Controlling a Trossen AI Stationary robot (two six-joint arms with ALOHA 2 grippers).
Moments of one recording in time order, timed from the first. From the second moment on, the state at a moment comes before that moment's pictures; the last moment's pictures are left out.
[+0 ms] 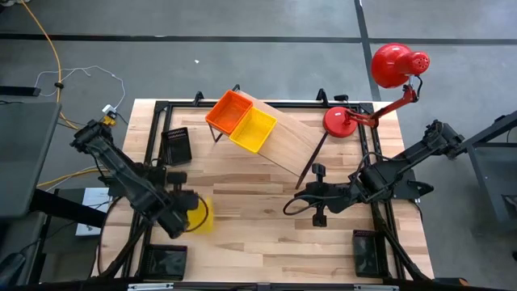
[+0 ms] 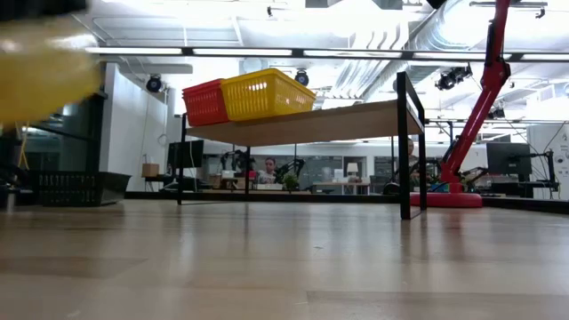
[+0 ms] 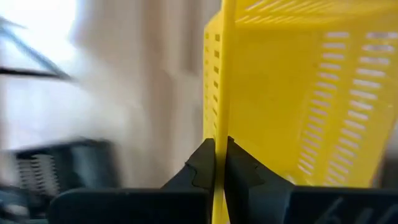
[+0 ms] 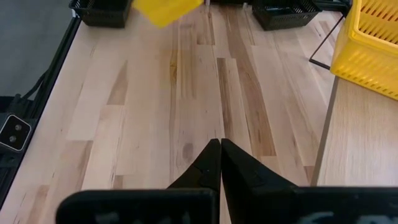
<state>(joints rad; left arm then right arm) -0.62 1.37 1.17 -1.37 -0.38 -0.75 0.51 1.28 1.08 -0.53 0.46 0.28</state>
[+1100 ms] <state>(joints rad) 0.28 1.43 1.55 -0.92 -0.44 -0.49 0.51 1.28 1.08 -0.53 0.49 0.29</state>
